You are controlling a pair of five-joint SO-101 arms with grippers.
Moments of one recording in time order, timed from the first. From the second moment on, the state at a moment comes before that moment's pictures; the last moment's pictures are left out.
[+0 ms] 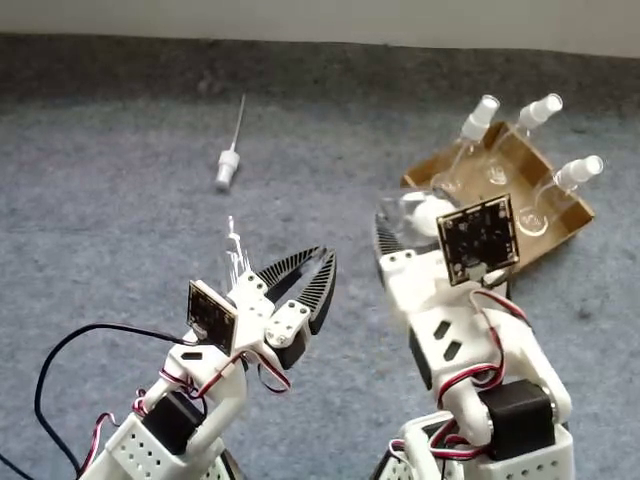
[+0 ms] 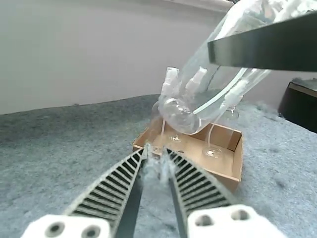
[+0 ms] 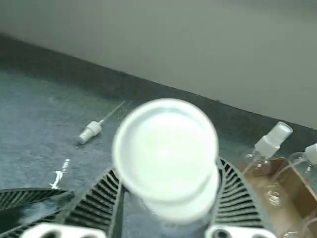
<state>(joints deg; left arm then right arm) 33.2 -102.9 96.0 15.8 15.6 -18.7 -74.4 40.8 56.8 9.2</state>
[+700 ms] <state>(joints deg) 33.2 -102.9 96.0 15.8 15.6 9.3 -41.5 40.8 42.9 11.4</state>
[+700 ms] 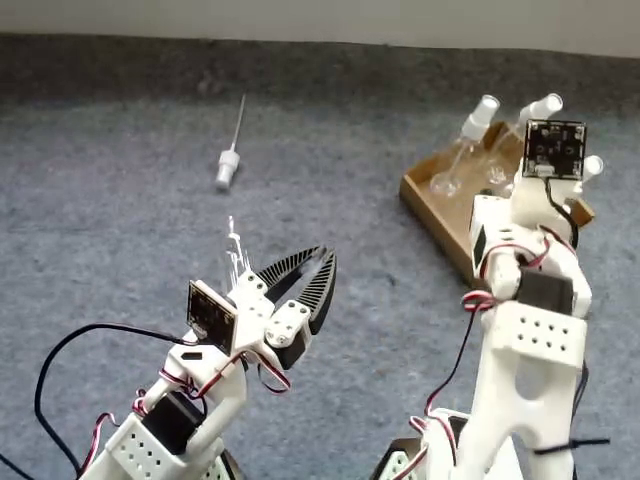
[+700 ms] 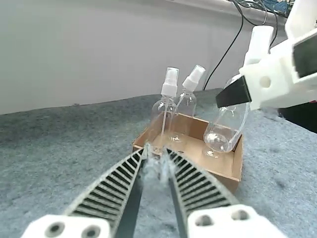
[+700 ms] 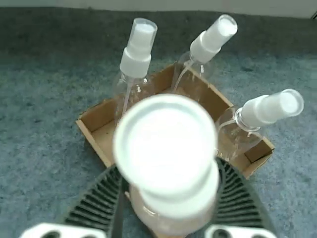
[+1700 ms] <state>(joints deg) 33.2 -102.9 96.0 15.8 15.6 11.8 -13.1 39.5 17.8 15.9</state>
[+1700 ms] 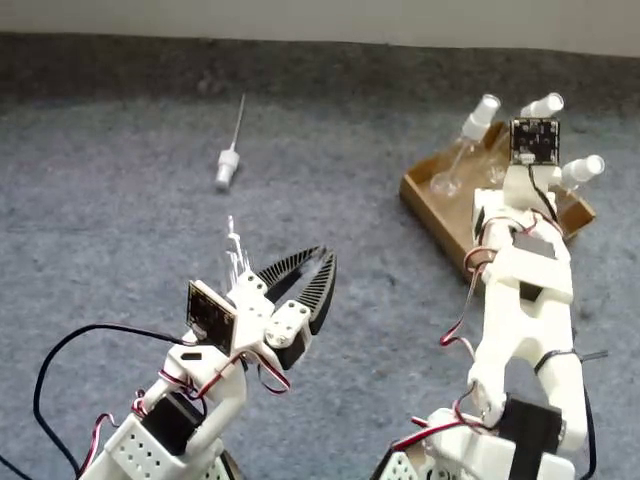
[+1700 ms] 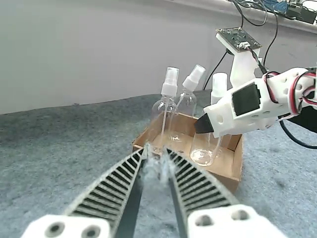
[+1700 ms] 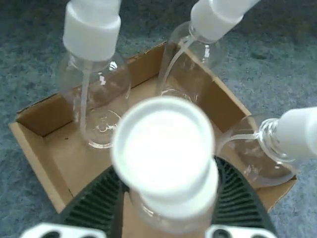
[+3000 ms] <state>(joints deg) 33.2 -102.9 96.0 15.8 13.0 10.5 -8.1 34.9 19.0 13.2</state>
